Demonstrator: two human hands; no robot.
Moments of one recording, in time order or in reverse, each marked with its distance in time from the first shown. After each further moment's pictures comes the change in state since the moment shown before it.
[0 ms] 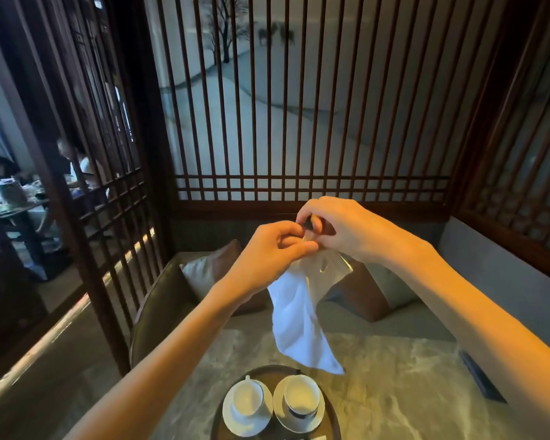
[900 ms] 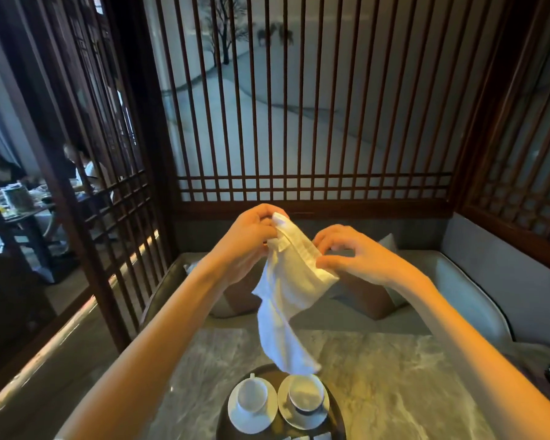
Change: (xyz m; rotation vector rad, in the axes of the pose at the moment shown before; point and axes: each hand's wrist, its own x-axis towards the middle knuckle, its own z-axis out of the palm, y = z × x) left_hand 0.013 -0.007 -0.029 -0.229 -0.005 -0.179; right_hand -0.041 0.028 0.040 0.569 -0.028 0.200
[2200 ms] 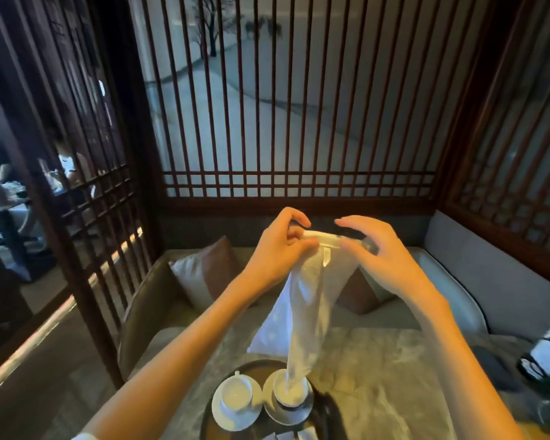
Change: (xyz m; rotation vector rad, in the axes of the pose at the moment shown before) left_hand 0.016 -0.029 0.063 0.252 0.084 0.266; right_hand -0.039 0.018 -0.019 -0.241 0.414 0.072
